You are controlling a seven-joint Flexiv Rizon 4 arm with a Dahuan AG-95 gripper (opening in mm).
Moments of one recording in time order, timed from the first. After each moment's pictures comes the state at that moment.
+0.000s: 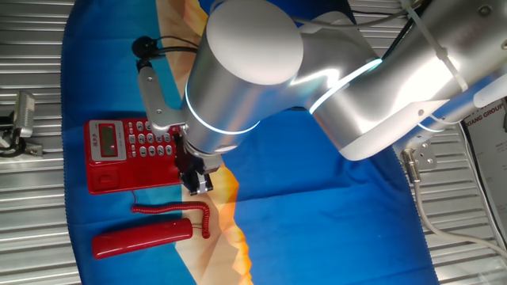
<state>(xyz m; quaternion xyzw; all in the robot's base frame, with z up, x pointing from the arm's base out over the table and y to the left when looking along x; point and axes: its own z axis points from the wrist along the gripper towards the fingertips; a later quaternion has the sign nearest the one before) 0.578 0.110 0.117 -0.10 0.99 0.01 0.06</state>
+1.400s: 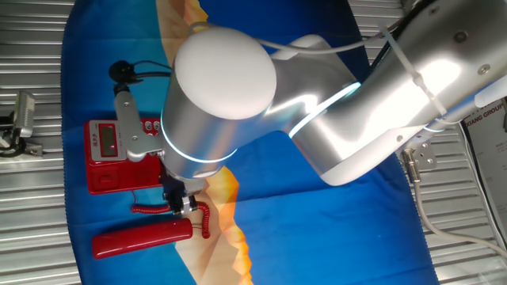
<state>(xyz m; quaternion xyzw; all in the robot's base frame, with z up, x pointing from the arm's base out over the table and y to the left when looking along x) 0.608 0.142 0.107 -0.09 0.99 0.01 0.06</state>
